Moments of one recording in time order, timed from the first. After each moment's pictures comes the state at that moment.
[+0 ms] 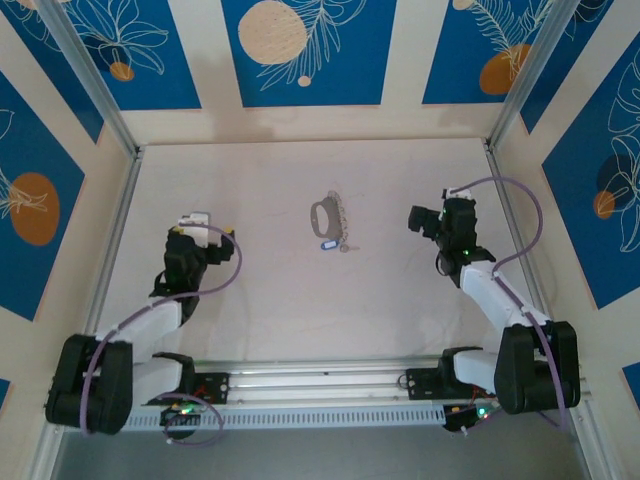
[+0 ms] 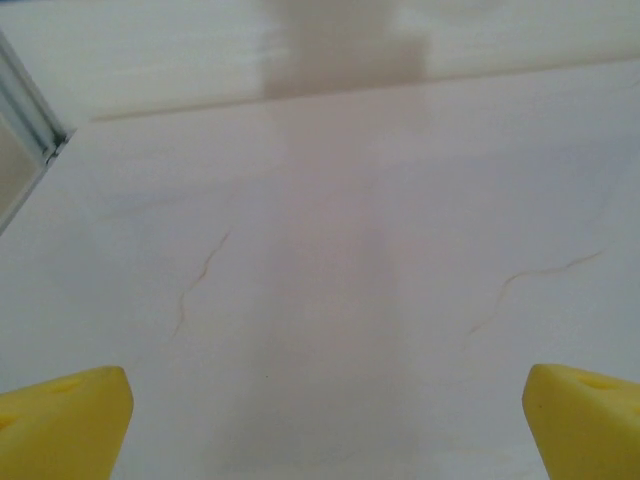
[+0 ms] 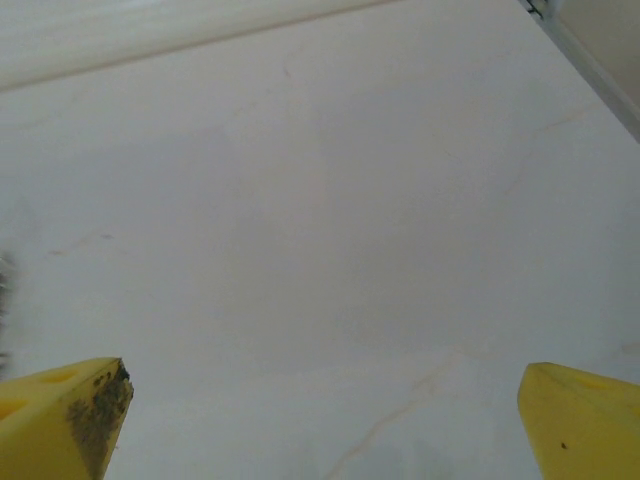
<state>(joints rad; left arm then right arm) -0.15 1.16 0.33 0.50 -0.14 0.03 0.07 1.19 0.63 0.00 0.18 0.22</state>
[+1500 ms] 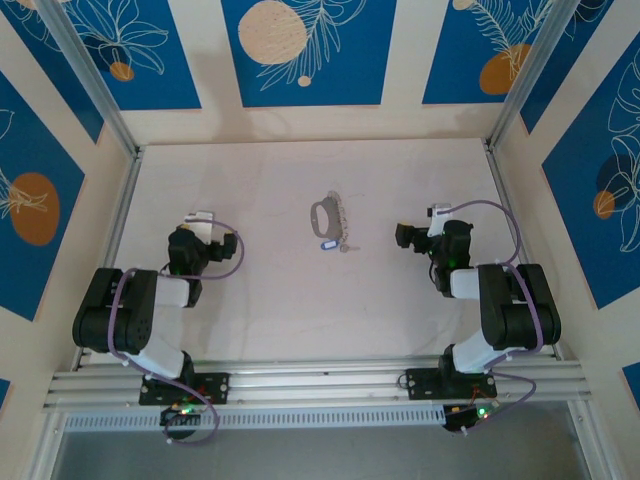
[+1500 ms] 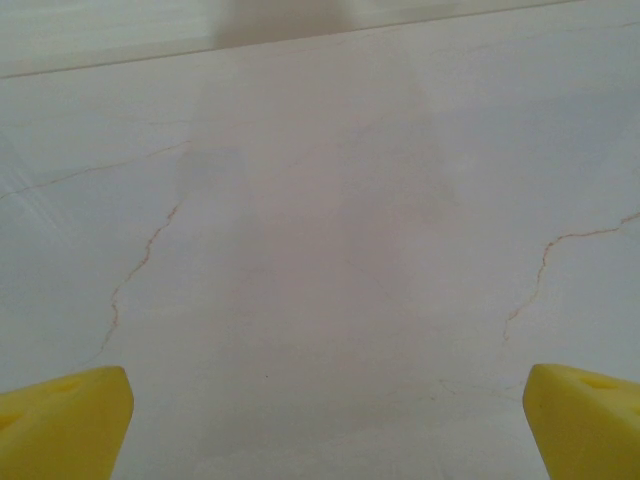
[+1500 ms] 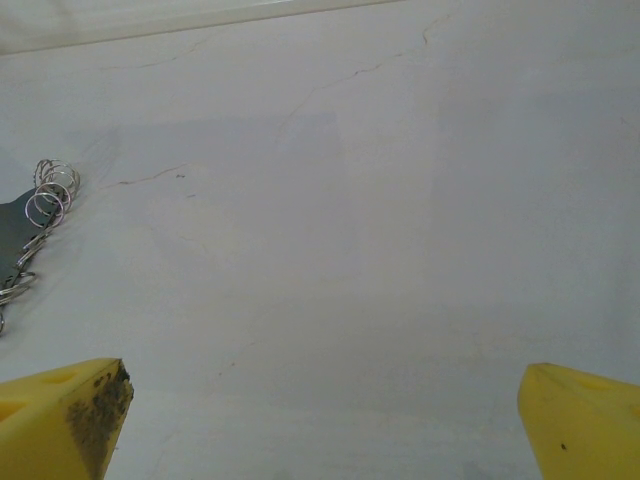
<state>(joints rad) -0.06 1.55 0.38 0.81 0.04 0.08 -0.01 1.53 0.41 0.69 -0.18 0.09</state>
